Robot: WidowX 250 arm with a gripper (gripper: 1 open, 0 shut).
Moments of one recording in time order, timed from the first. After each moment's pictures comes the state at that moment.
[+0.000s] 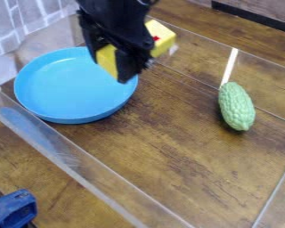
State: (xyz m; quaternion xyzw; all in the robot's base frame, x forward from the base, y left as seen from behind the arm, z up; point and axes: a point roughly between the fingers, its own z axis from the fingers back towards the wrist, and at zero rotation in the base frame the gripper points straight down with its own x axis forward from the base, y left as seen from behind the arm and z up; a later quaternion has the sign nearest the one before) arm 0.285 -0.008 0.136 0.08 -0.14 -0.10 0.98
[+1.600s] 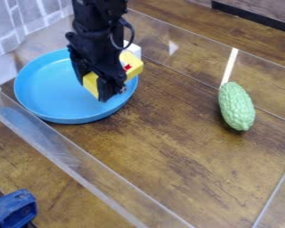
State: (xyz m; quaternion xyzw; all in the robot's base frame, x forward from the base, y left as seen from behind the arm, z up) arm 0.318 0.037 0.056 0.10 -0.11 -0.10 0.98
